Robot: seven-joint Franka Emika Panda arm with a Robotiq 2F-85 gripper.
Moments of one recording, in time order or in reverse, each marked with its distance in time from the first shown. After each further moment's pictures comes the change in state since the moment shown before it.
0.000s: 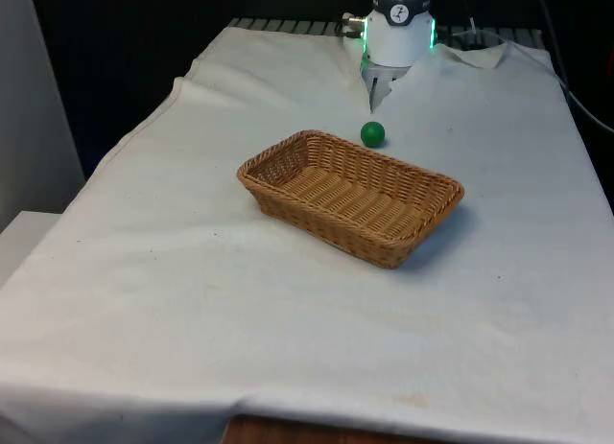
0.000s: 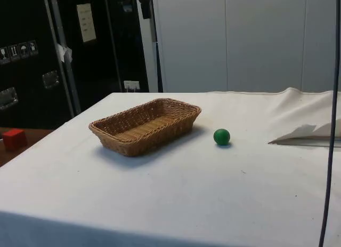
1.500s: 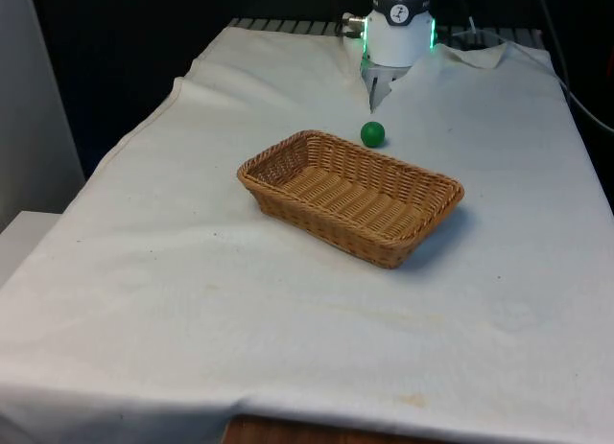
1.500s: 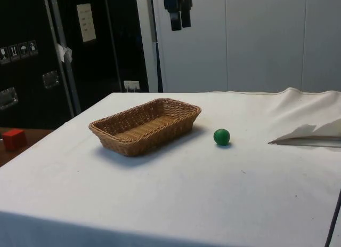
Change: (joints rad) arm 0.002 -0.348 0.007 -0.433 -0.110 0.154 0.040
